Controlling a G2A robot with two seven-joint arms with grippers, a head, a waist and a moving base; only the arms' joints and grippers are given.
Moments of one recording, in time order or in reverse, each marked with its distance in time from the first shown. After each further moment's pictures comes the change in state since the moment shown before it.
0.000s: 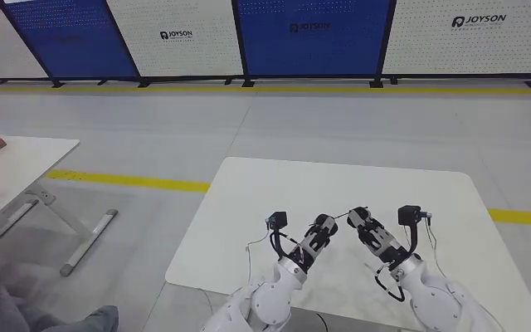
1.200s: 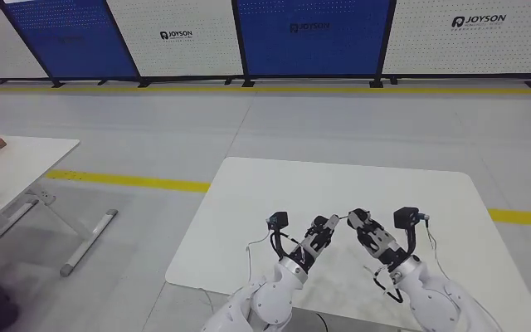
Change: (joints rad) left arm -0.004 -0.003 0.004 0.002 0.011 0.040 -0.001; right arm -0.006 0.002 -0.007 -0.002 -0.113 0.000 -0.040
